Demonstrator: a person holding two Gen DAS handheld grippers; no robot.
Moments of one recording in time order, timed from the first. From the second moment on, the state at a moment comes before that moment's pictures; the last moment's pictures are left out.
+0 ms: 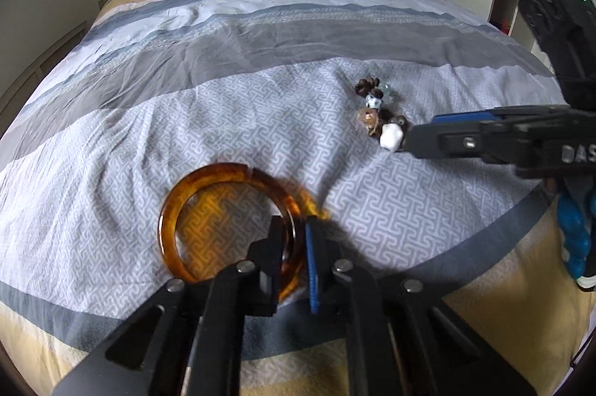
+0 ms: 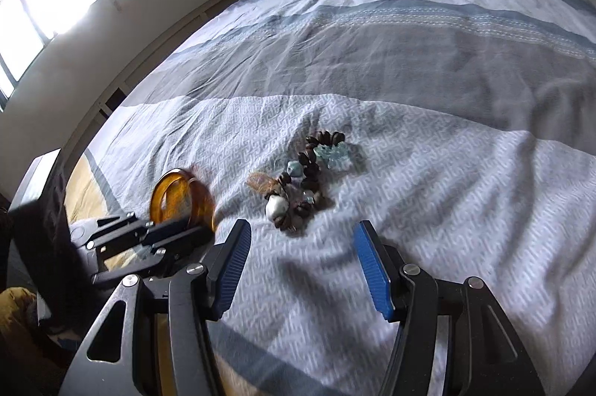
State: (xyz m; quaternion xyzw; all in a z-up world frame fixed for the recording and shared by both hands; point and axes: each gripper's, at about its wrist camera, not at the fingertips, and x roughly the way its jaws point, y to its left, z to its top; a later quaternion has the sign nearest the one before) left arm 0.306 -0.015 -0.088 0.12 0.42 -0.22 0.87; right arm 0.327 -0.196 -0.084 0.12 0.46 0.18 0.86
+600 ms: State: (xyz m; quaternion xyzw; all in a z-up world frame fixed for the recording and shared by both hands) left arm 0.306 -0.010 -0.094 0.10 0.41 -0.21 0.88; right arm 0.359 -0.182 -0.102 0.12 0.47 0.16 0.86
